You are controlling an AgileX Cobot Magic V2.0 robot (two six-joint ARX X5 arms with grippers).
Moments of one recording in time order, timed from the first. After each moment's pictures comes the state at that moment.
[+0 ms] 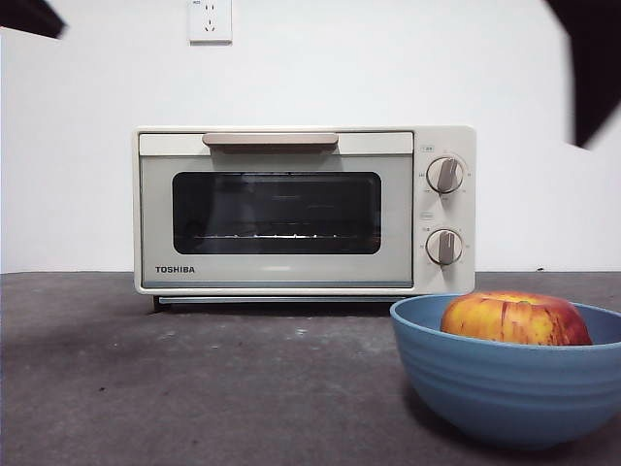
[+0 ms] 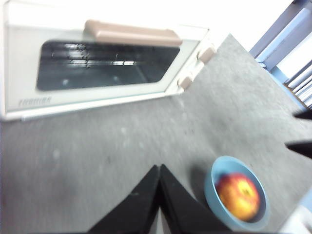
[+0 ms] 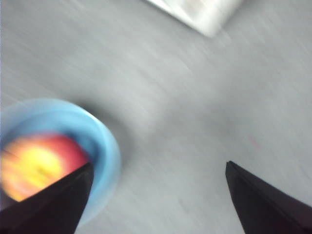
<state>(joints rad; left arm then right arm) -0.22 0.73 0.74 -0.44 0.53 -0.22 0.67 0.96 0.92 -0.96 0.29 0.14</state>
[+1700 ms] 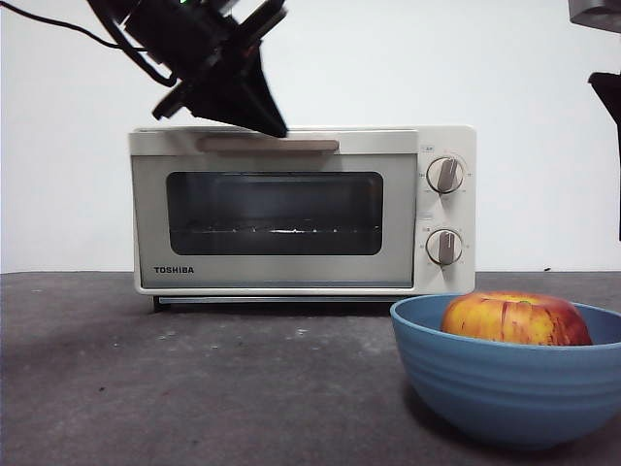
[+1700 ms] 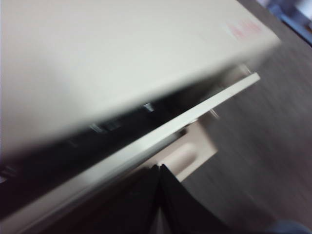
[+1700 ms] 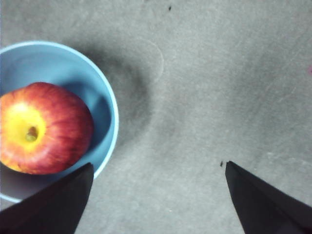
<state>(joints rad) -0.50 1.59 1.27 -0.28 0.34 -0.11 0.54 0.92 0.74 -0.90 0.06 0.20</state>
